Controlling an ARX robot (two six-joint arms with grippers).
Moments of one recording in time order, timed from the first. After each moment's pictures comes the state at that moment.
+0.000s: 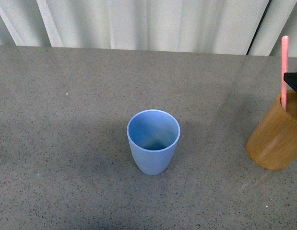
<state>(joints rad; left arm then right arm) 0.00 0.00 0.02 0.00 0.00 0.00 -0.04 1.59 0.44 0.73 -0.35 -0.17</state>
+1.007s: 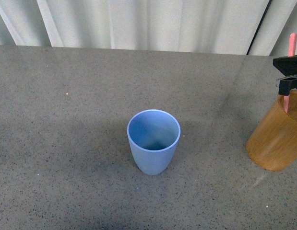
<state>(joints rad) 0.00 0.00 0.02 0.00 0.00 0.00 0.05 1.73 0.55 0.79 -0.28 -0.15</state>
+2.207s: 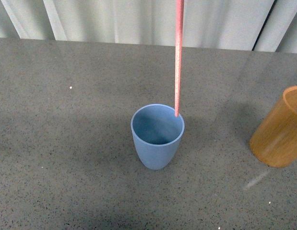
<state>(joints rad) 0.00 0.00 0.02 0.00 0.00 0.00 0.56 1.48 0.73 0.62 -0.15 0.08</state>
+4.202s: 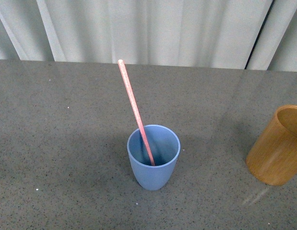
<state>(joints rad) 0.00 0.00 0.02 0.00 0.00 0.00 0.00 0.64 0.13 0.50 0.00 0.01</state>
